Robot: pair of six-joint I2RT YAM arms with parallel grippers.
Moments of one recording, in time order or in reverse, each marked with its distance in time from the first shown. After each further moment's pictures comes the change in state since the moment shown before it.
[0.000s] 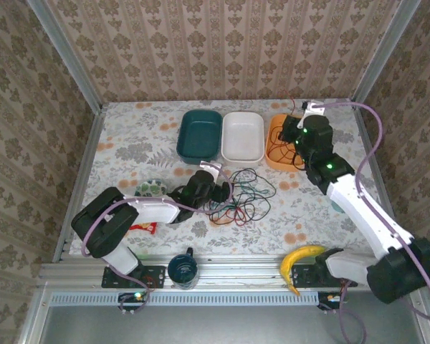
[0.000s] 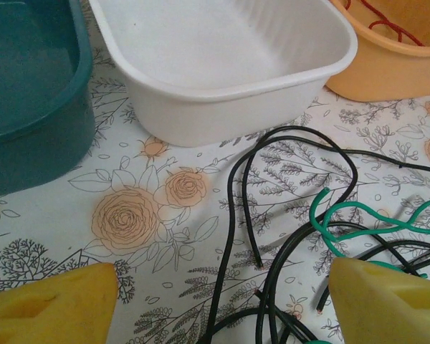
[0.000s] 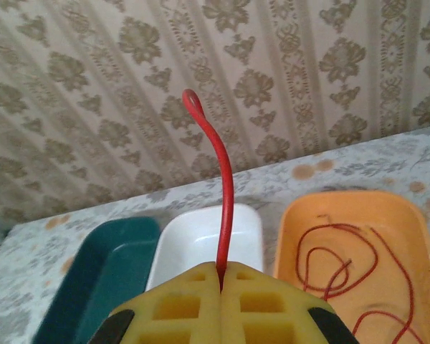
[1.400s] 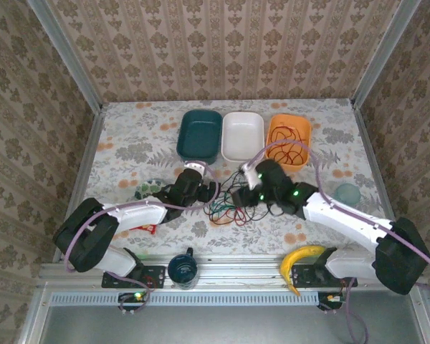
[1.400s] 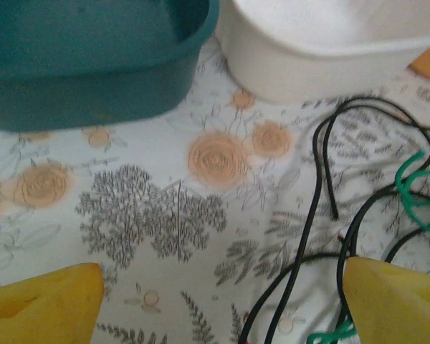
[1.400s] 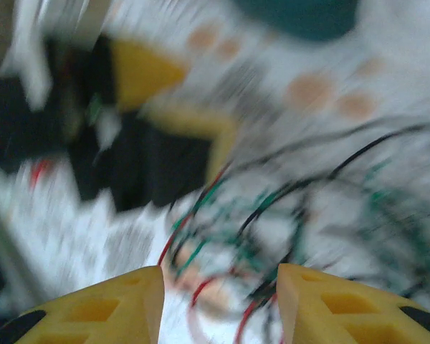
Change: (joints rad) left arm 0.082 -0.157 -0.049 -0.237 0.003 -0.065; right arm 0.424 0.013 -0.269 -0.242 -0.482 -0.174
